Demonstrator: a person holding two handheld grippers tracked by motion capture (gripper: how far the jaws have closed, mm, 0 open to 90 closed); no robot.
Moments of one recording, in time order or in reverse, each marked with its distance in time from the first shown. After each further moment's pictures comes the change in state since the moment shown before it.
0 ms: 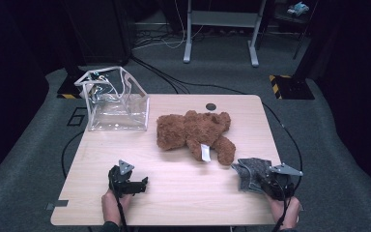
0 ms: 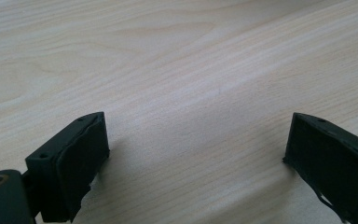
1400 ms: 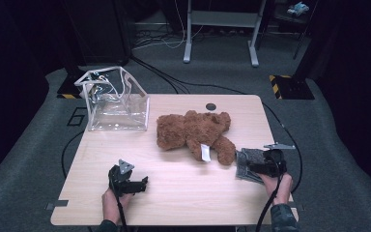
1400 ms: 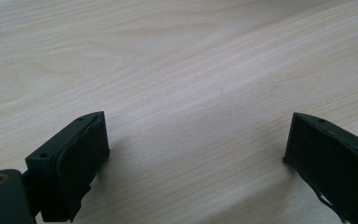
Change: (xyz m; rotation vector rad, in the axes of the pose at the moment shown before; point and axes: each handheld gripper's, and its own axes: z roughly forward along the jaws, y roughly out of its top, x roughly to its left) left arm 0.001 0.001 0.001 0.001 0.008 -0.011; right arm -0.008 0.057 0.040 0.060 0.082 0.056
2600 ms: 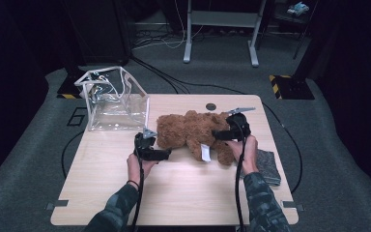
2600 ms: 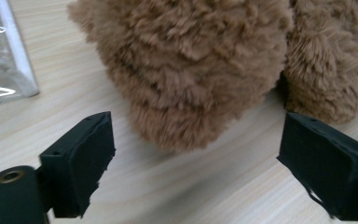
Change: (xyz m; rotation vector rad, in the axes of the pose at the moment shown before) left arm -0.032 0.120 0.040 -0.077 -0.161 0.005; right arm 0.083 0.120 0.041 -0.048 0.122 -0.166
